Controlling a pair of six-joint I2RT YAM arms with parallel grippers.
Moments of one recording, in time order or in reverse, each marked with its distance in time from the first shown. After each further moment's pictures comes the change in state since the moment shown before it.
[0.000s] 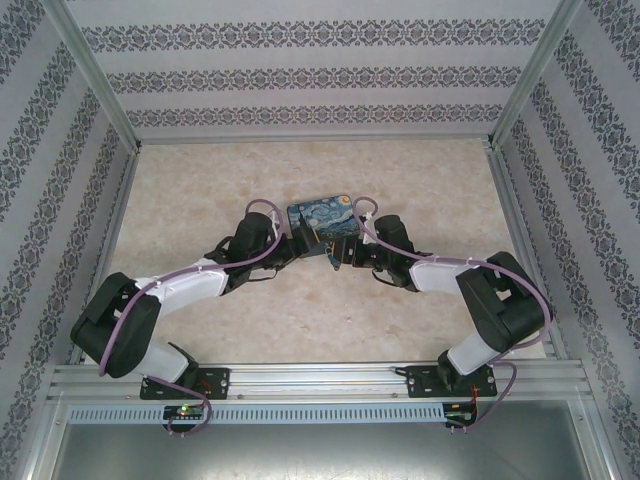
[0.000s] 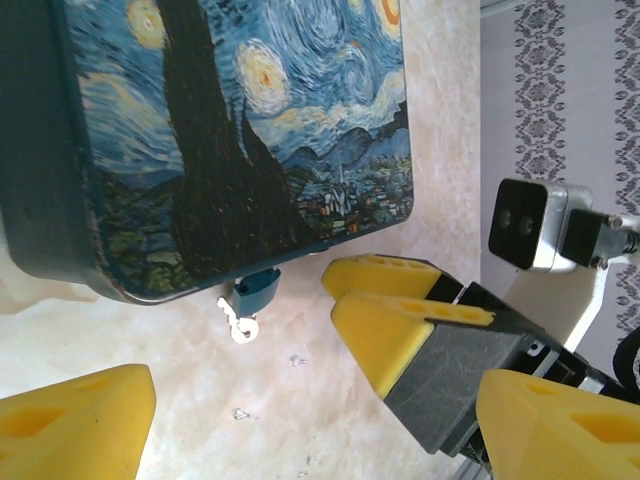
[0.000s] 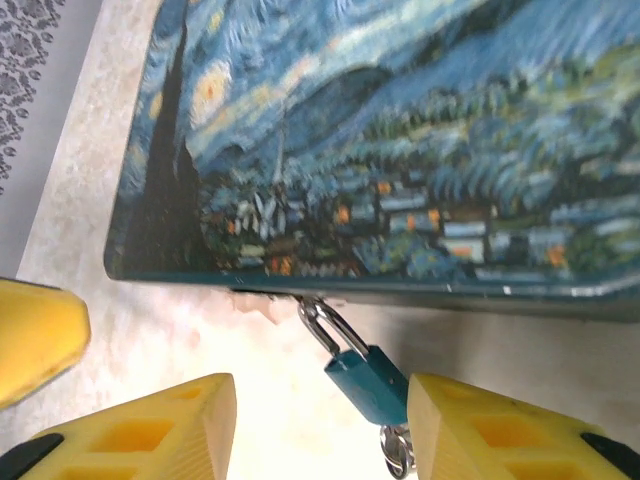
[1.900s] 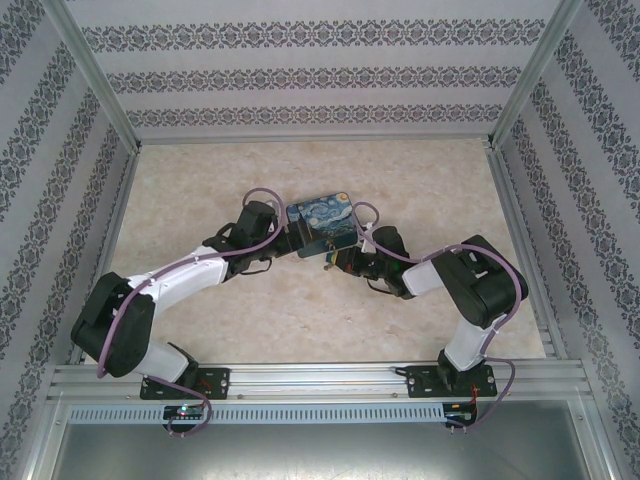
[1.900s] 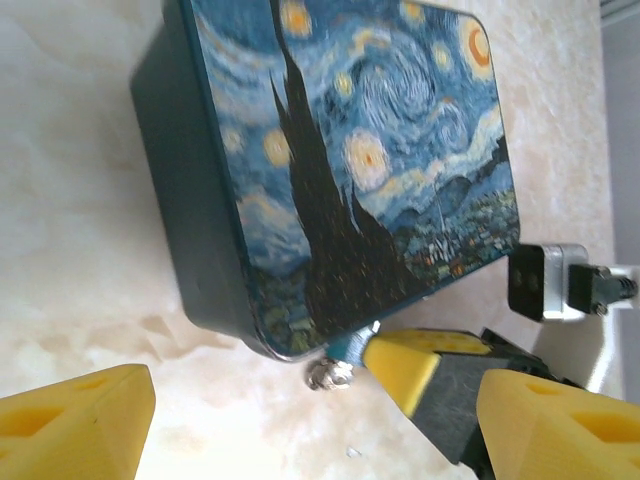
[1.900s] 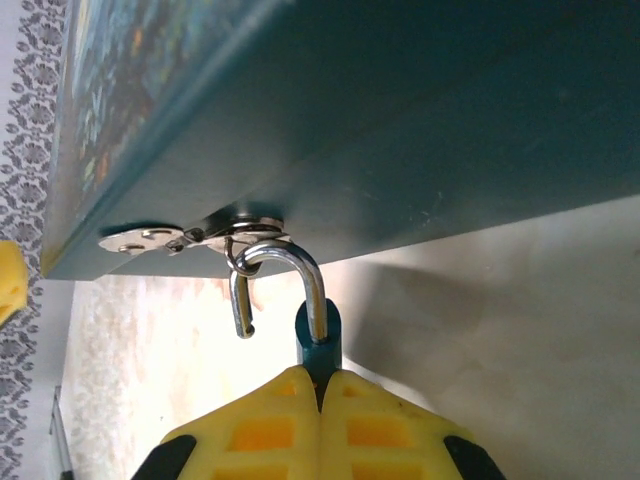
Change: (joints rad) left arm 0.014 0.003 0.155 -0.311 -0.195 0.200; right arm 0.002 0.174 -0.073 0.294 -0.065 0.230
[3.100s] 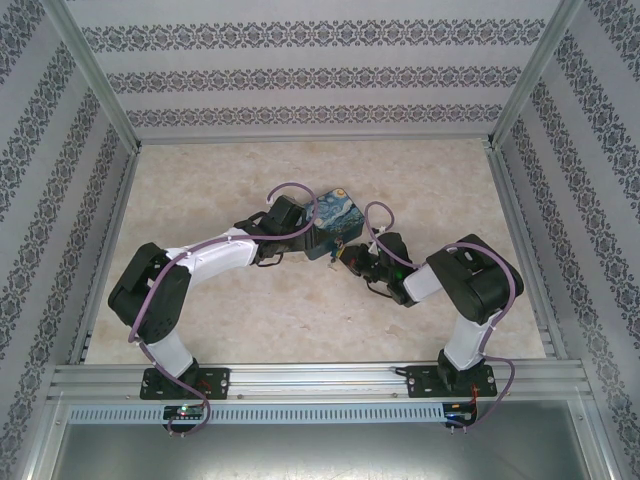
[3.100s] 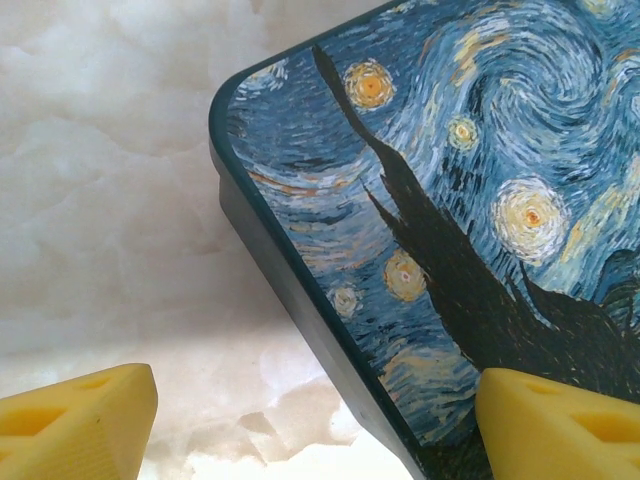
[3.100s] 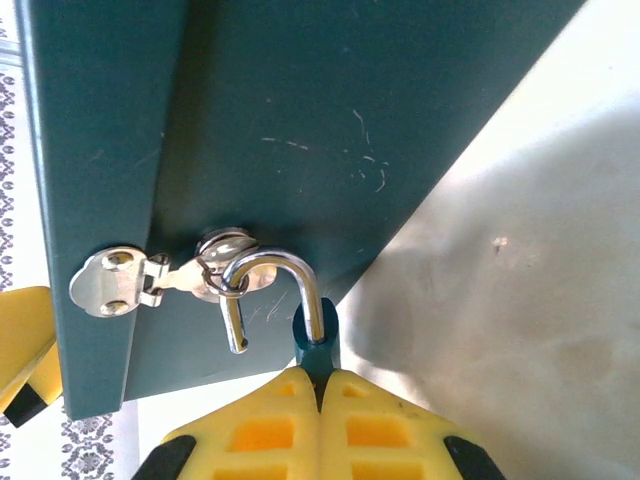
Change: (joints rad) left arm -0.075 0.248 0.212 -0.163 -0.259 0.198; right arm -0.007 0.033 -0.066 0.183 0.113 0.289
